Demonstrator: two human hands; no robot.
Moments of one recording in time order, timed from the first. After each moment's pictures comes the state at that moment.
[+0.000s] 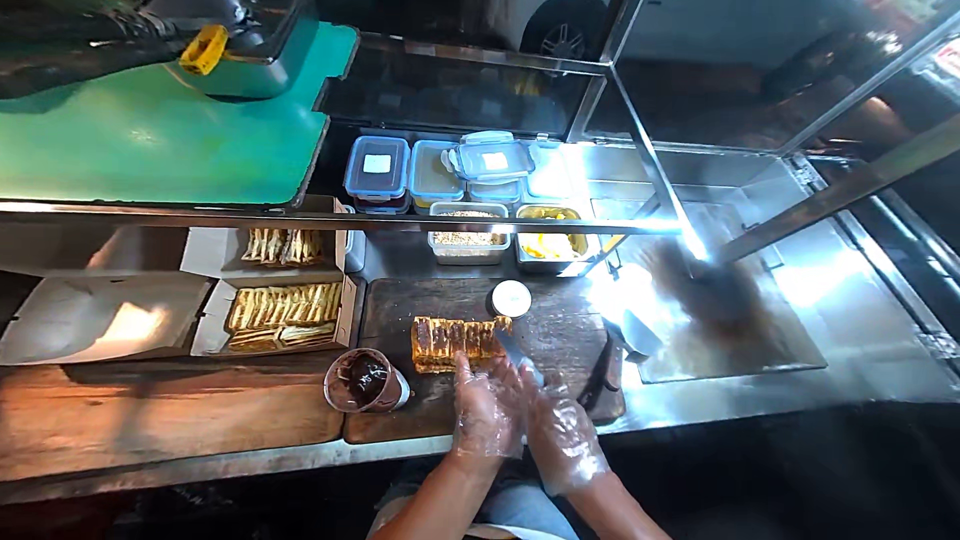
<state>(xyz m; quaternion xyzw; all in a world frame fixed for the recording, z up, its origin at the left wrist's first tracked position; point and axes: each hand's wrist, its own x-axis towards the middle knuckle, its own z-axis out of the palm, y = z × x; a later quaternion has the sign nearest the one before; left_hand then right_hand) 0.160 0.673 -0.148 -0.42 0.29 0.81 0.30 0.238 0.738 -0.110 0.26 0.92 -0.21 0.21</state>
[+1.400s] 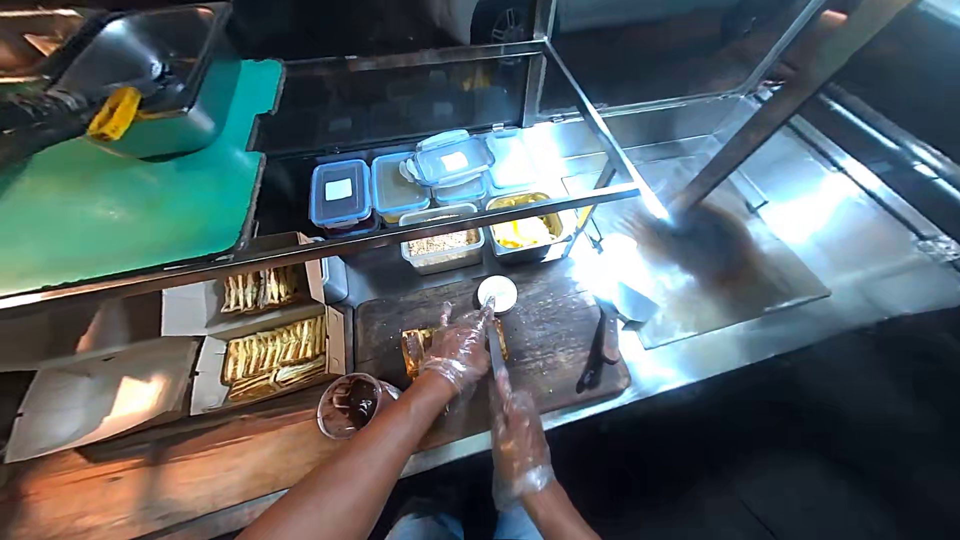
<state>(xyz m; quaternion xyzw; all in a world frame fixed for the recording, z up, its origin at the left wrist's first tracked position) 0.064 0.660 -0.182 0.40 0.88 0.04 0.26 0.247 0.680 -0.182 0.38 0.82 -0.43 0.05</state>
